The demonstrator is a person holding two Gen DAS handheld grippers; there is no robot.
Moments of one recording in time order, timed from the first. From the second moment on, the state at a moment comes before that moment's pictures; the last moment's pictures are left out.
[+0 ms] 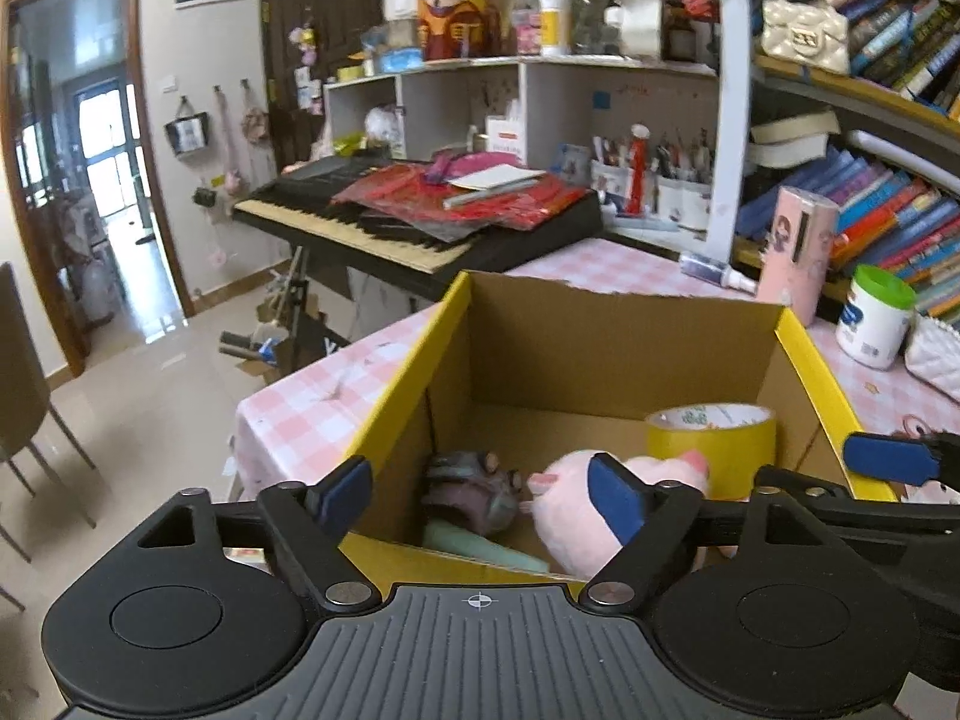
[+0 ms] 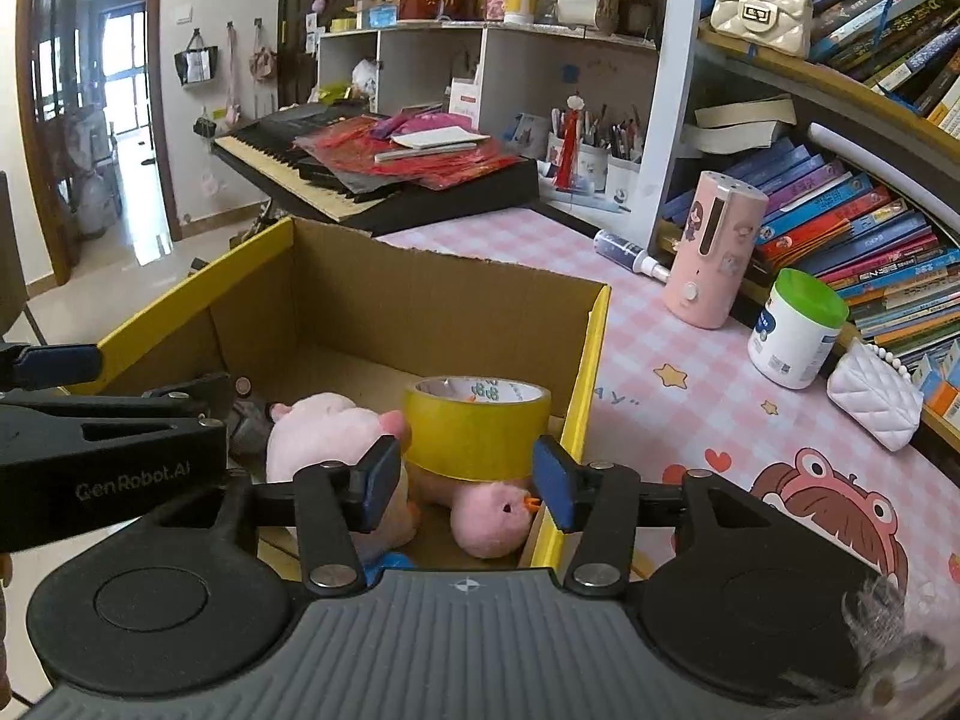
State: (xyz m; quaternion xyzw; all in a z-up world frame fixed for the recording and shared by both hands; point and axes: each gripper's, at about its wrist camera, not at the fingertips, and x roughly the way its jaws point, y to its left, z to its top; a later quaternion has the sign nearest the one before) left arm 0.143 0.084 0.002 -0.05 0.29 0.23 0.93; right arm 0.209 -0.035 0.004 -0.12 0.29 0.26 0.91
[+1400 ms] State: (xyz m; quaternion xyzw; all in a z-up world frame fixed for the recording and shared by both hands) left arm 0.006 0.085 0.004 -0.03 0.30 0.21 0.93; right arm 0.058 -0.048 0.002 -0.11 0.27 0.12 0.95
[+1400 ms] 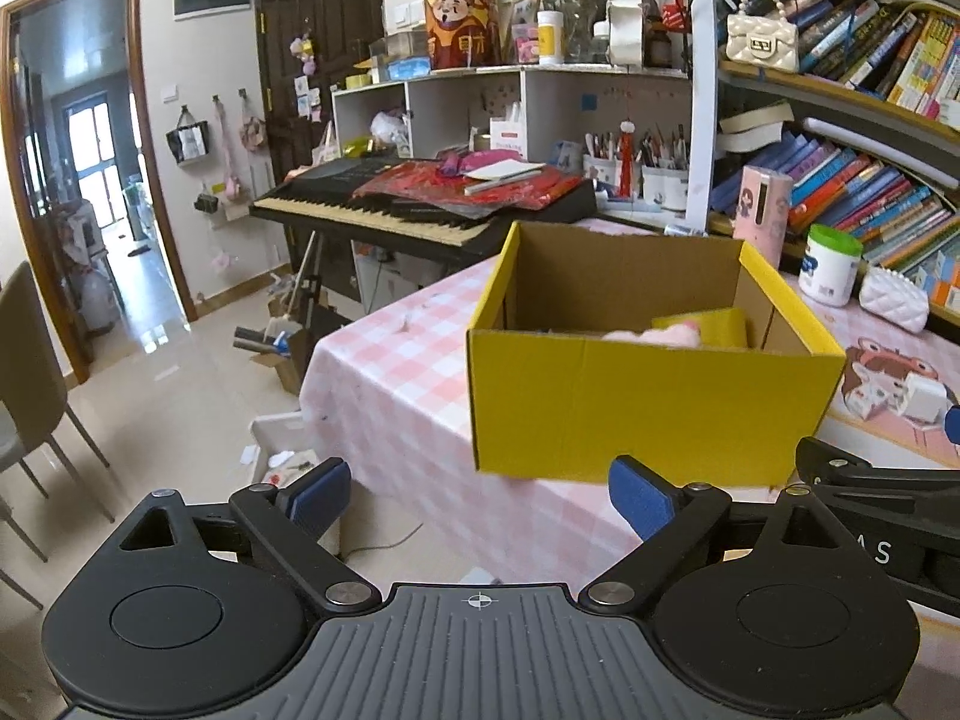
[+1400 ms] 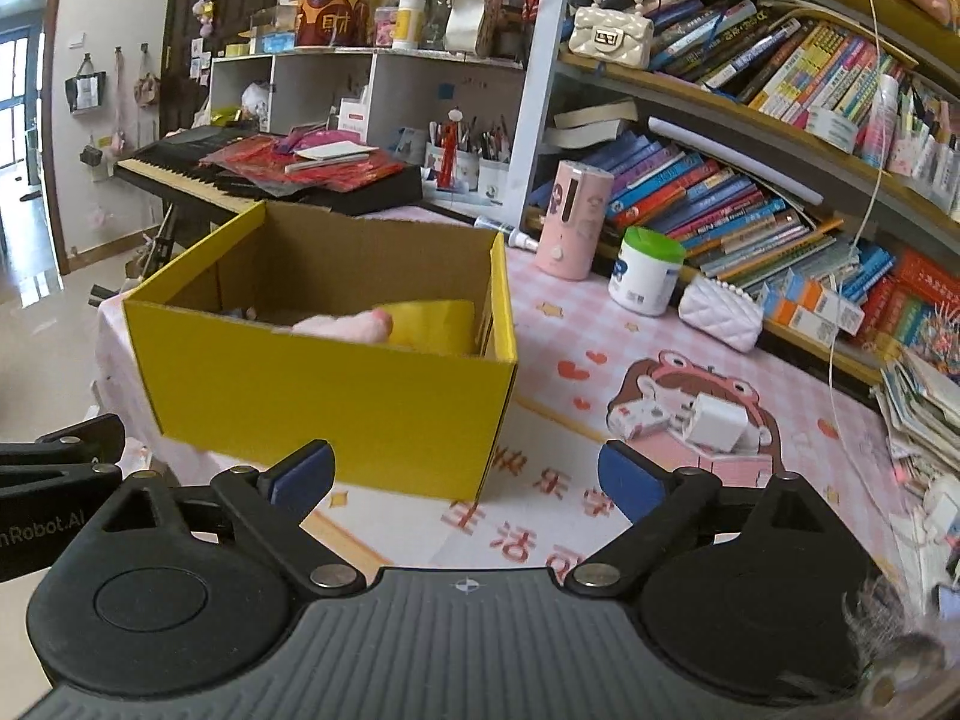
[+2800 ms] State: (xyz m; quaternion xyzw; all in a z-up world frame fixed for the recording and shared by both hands) left arm 0.045 -0.015 -0.014 0.02 0.34 0.07 0.94; right arm 0.051 -0.158 -0.020 -0.06 0.32 -0.03 0.94
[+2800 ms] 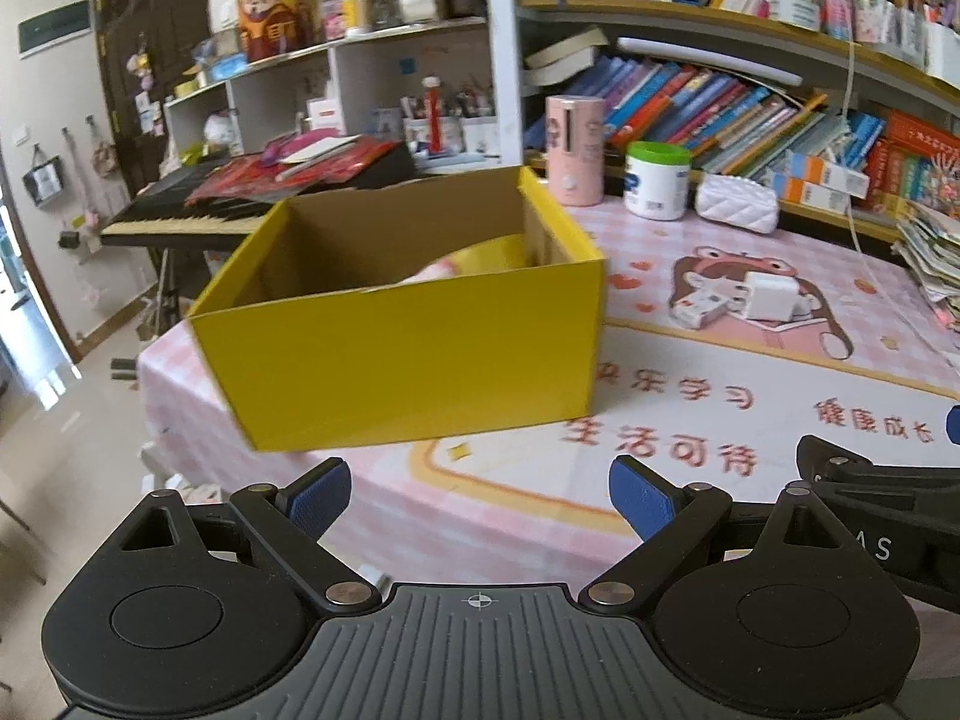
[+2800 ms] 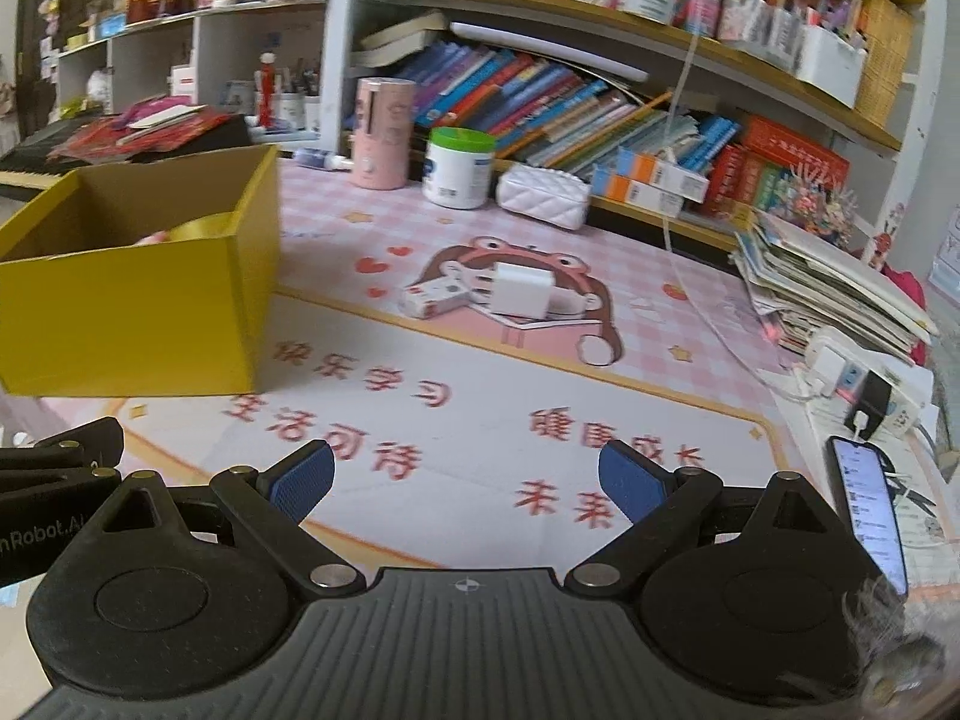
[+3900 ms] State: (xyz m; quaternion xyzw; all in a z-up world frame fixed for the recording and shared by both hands) left arm 0.136 -0.144 -0.022 0.01 0.35 0.09 0.93; right arm 0.157 -0.293 -0.029 -0.06 0.34 -0.01 0.94
